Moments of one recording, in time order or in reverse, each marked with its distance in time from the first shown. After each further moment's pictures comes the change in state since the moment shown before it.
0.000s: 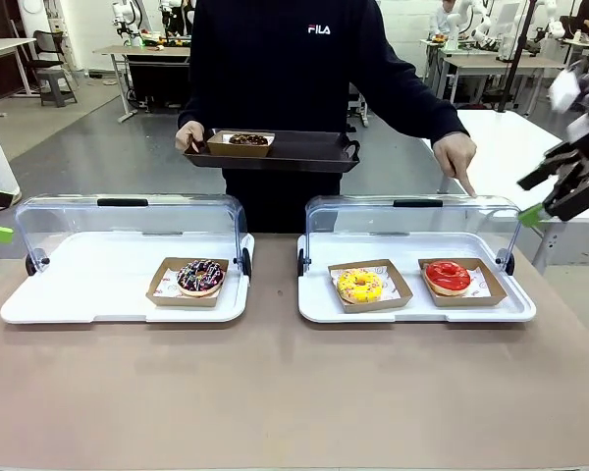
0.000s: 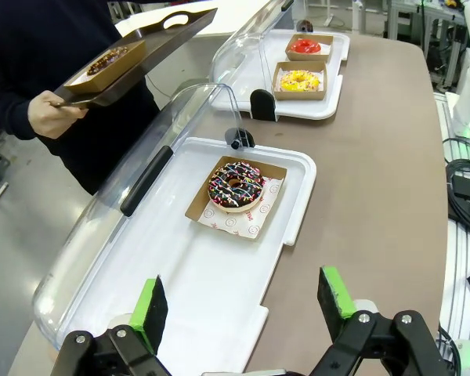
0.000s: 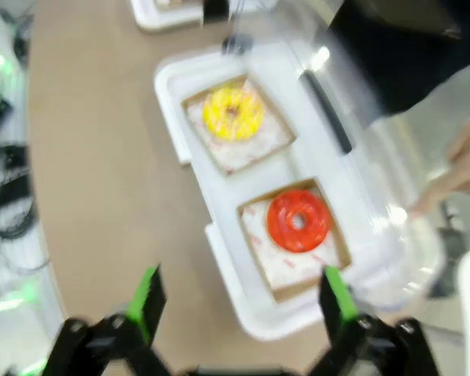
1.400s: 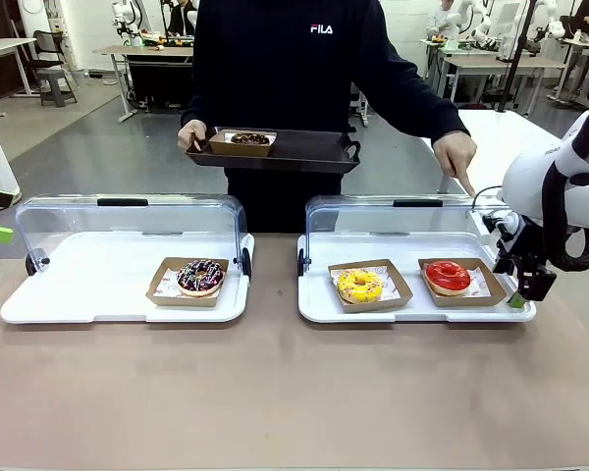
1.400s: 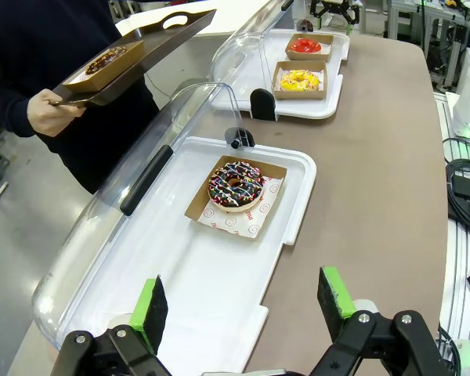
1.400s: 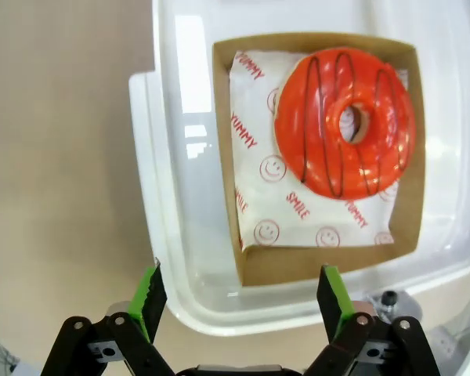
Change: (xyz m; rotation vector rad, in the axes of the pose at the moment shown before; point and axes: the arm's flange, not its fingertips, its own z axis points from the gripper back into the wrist) left arm 0.000 0.000 0.000 0.000 0.001 0.001; right arm -0.073 -0.057 -0.171 0.127 0.406 0.247
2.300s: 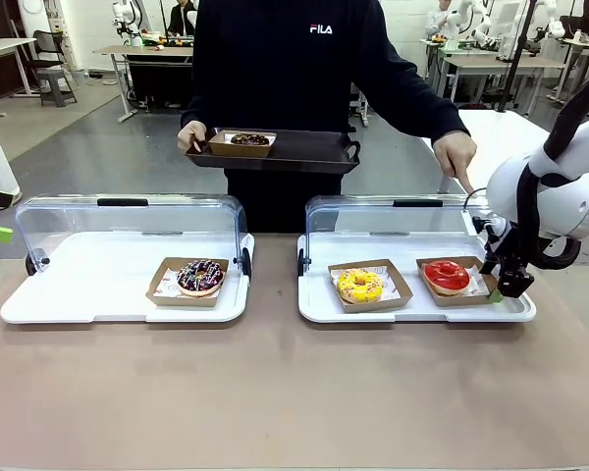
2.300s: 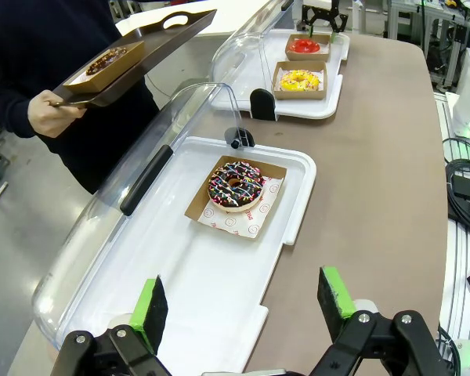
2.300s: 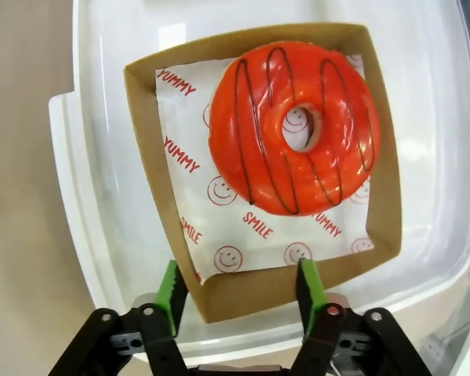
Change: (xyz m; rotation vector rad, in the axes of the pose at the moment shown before) left arm 0.000 0.000 0.000 0.000 0.000 0.000; right arm -0.003 -0.023 -0.023 -0.073 -0.026 -0.017
